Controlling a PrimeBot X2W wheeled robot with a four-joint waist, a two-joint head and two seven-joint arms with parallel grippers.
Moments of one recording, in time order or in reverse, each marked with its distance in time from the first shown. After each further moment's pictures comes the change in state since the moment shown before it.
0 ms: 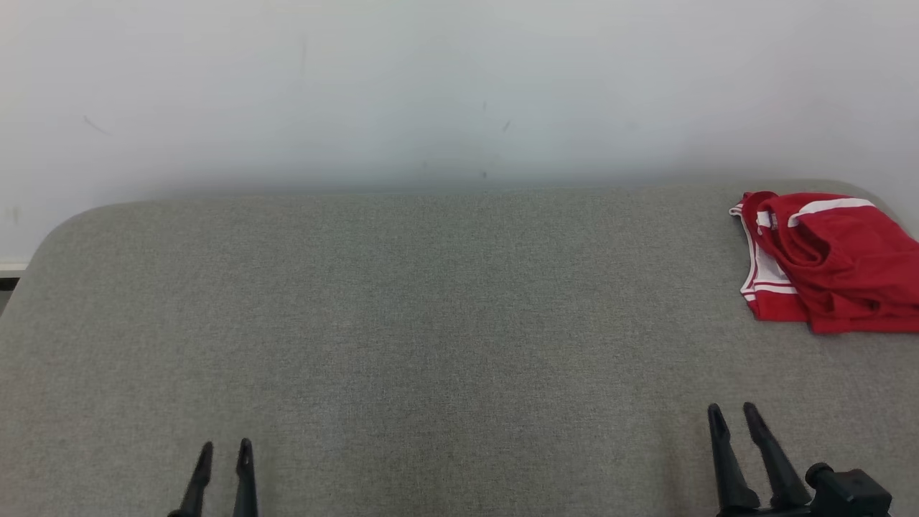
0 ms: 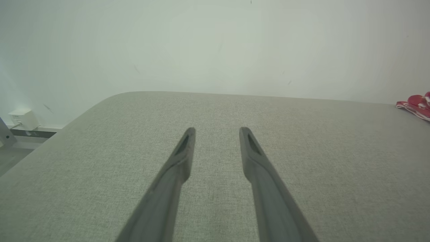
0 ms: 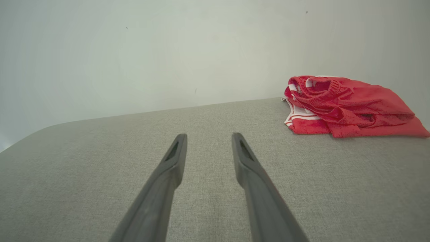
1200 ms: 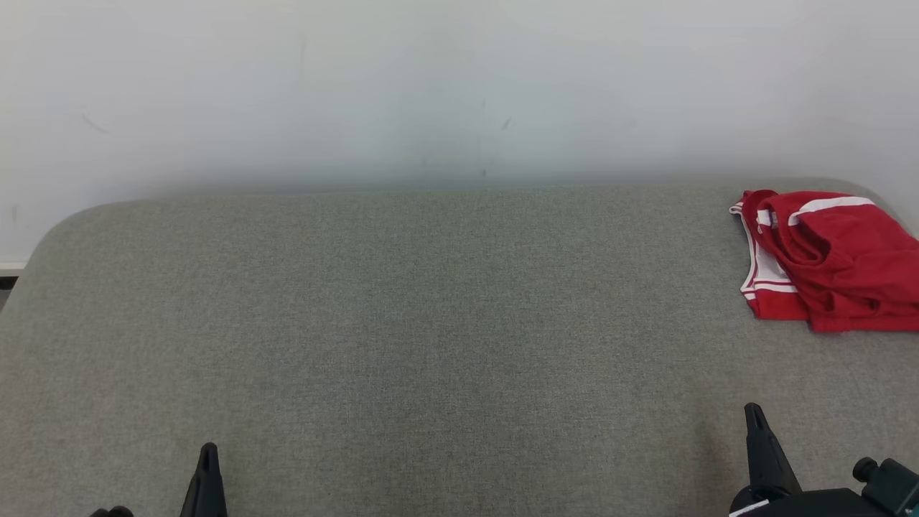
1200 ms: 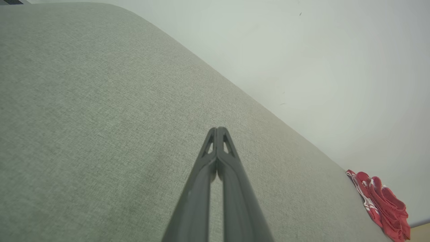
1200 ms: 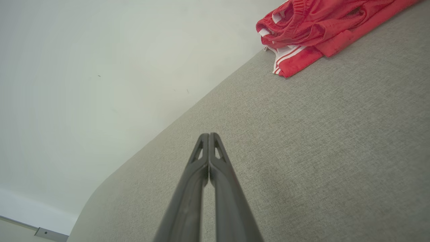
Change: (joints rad) left arm -0.038 -0.005 0.026 0.058 -0.569 -0.016 0.148; right arm -0.027 0.028 -0.049 0.053 0.523 0.000 0.137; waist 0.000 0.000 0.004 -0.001
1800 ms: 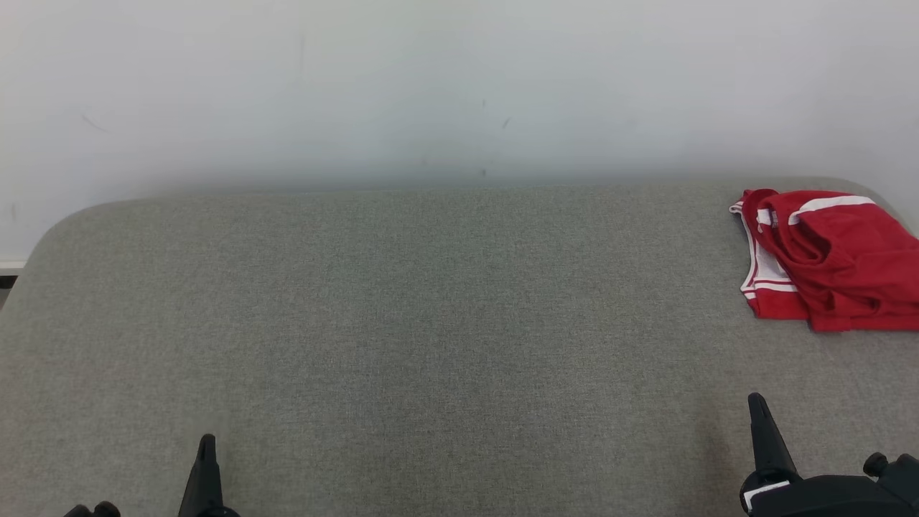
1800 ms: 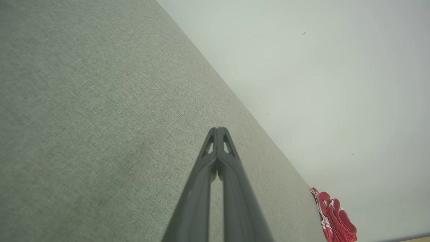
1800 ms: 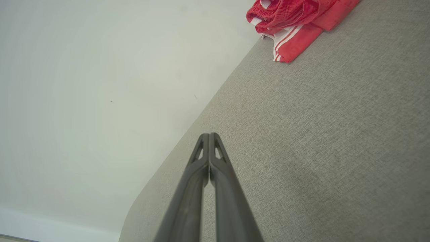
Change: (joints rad) left arm -0.029 0.000 0.012 0.007 -0.242 -0.002 0.060; right arm -0.033 0.012 -0.027 0.003 0.222 0.000 0.058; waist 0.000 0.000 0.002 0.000
